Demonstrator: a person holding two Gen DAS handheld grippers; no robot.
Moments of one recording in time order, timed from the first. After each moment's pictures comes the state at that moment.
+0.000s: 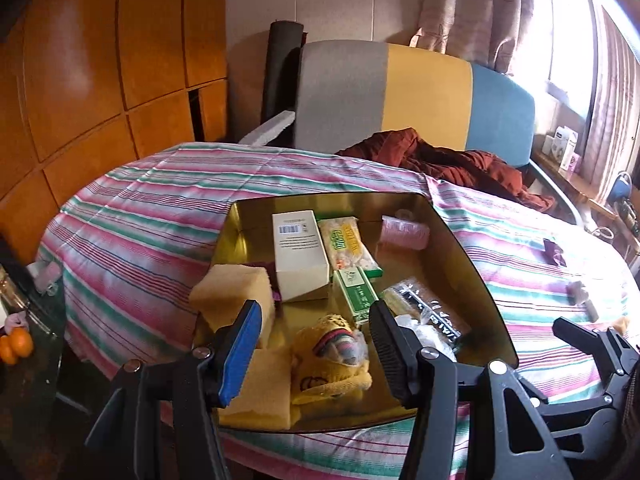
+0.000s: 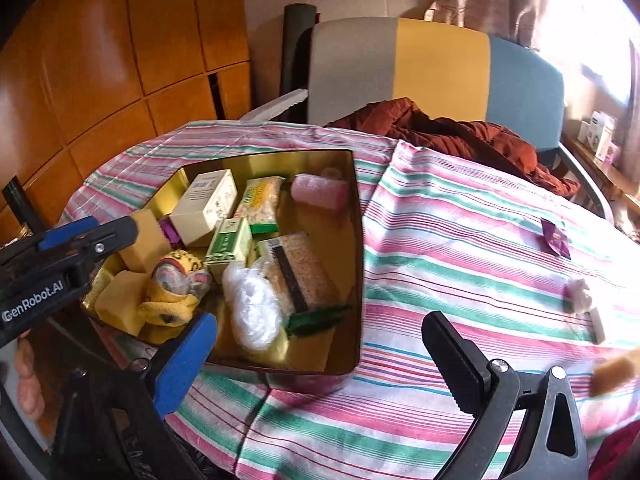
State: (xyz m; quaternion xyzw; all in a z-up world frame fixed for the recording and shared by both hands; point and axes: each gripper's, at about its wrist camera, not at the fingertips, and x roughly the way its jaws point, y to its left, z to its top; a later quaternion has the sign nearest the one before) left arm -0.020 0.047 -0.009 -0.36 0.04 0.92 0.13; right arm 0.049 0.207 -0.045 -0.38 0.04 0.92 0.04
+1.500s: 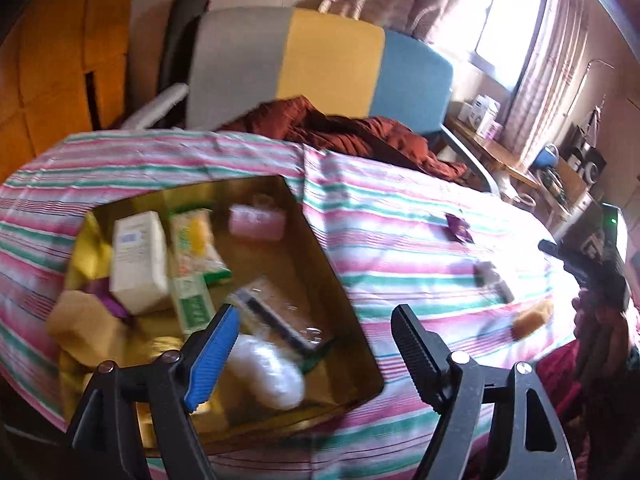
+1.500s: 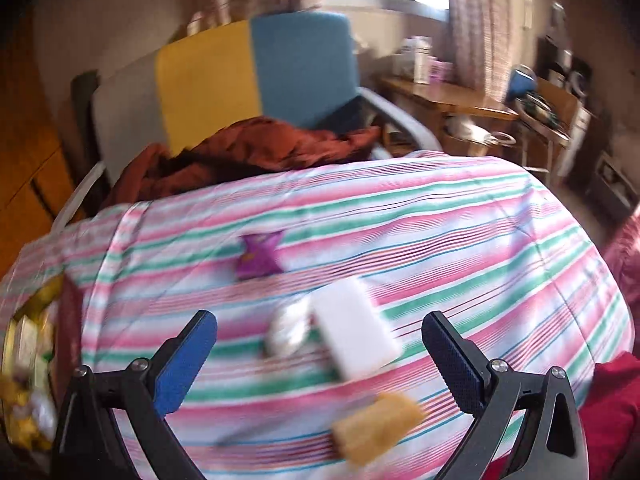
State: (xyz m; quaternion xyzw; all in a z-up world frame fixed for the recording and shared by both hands) left arm -0.029 0.147 0.002 -0.43 0.03 0.85 0.31; right arm 0.110 0.523 -0.007 -0.36 0.17 0.86 0.32
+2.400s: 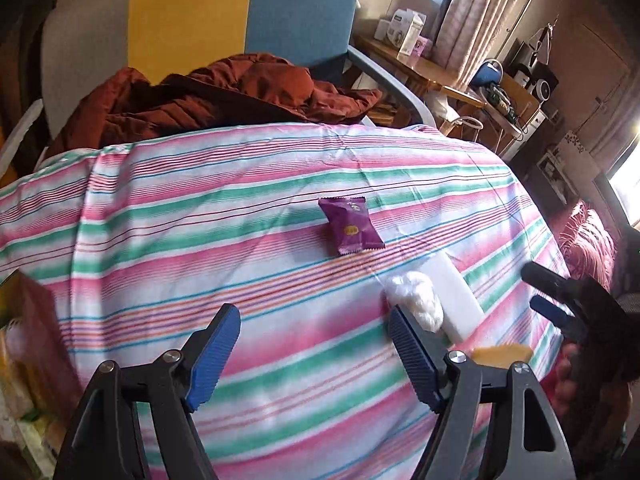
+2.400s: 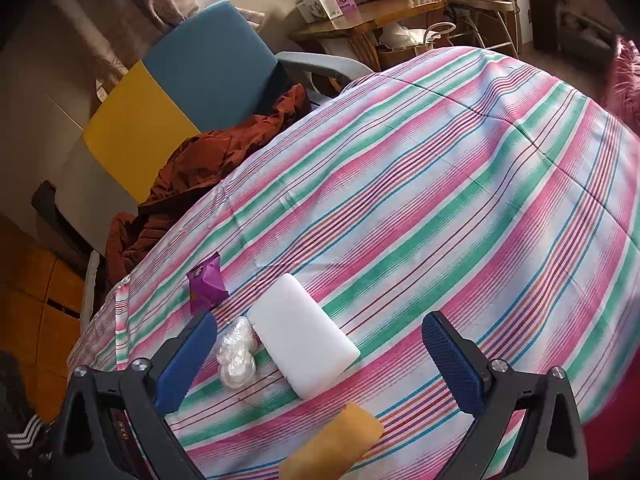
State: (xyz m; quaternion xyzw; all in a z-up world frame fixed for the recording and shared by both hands) left arm -0.066 0.417 -0.038 -0.50 0.12 0.75 0.42; right arm 0.150 0.607 -0.049 -0.33 0.39 0.80 0.31
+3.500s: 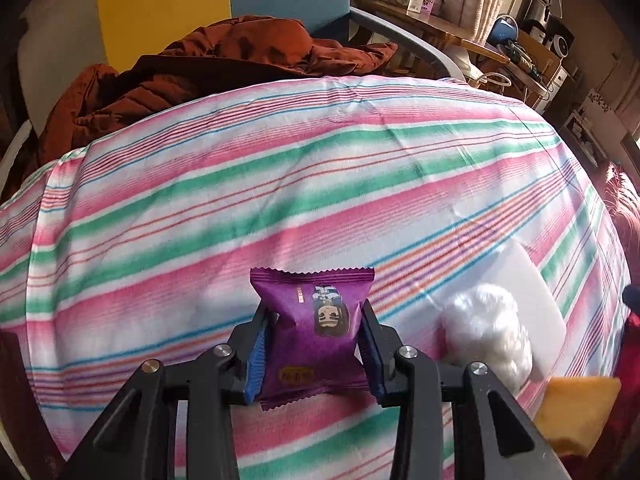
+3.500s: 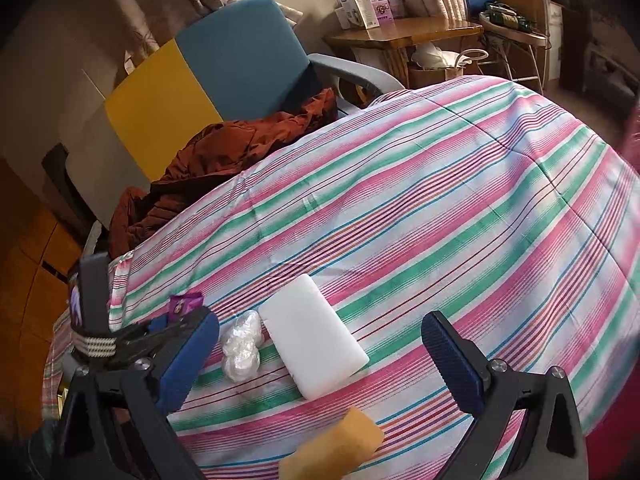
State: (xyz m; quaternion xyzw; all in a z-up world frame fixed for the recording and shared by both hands) left arm -0.067 0.464 -0.111 -0.49 0.20 0.75 0.38; right arm 0.138 0.598 -0.040 -0.35 0.33 0.82 0.30
